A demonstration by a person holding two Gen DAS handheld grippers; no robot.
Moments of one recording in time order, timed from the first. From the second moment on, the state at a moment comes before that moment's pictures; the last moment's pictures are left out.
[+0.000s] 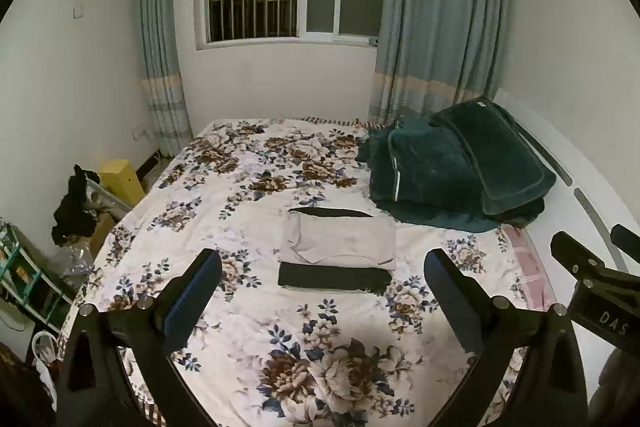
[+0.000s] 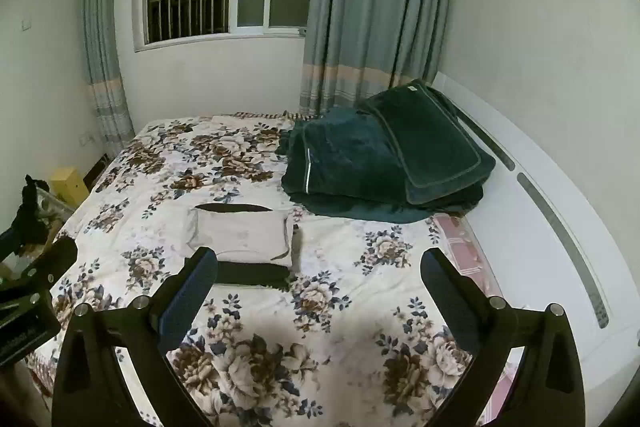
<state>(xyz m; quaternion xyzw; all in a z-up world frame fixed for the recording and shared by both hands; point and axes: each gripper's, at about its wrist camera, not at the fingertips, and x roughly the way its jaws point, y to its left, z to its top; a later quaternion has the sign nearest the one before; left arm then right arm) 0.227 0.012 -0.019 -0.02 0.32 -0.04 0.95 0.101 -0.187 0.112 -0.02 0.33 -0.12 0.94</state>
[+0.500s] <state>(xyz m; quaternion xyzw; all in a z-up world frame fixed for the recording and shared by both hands) 0.207 0.018 -0.007 -0.02 0.30 -0.02 0.95 0.096 -0.176 0.119 -0.02 0.32 -0.09 0.94</state>
